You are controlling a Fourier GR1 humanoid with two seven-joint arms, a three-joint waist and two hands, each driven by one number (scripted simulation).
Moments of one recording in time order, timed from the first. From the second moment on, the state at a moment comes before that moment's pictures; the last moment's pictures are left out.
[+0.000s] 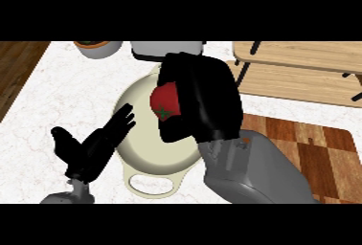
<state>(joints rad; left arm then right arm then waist) -0.04 0.05 -0.09 -1.66 0.19 -0.17 0.36 -0.84 0.00 0.44 -1.67 0.82 0.12 0.95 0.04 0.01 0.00</state>
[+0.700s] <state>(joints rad) -0.05 0.04 -0.11 -1.63 0.17 -0.18 0.33 -1.14 0.00 0.55 -0.98 0.51 -0.35 0.74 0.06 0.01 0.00</state>
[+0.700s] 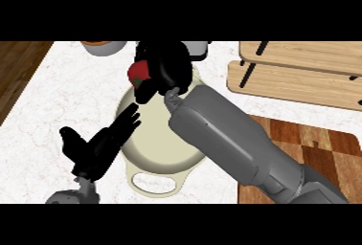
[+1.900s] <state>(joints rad) -0.06 0.03 -0.13 -1.63 0.16 -0.19 0.33 -1.13 0.00 0.62 -0.72 -0.14 -0.87 0.25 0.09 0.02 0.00</state>
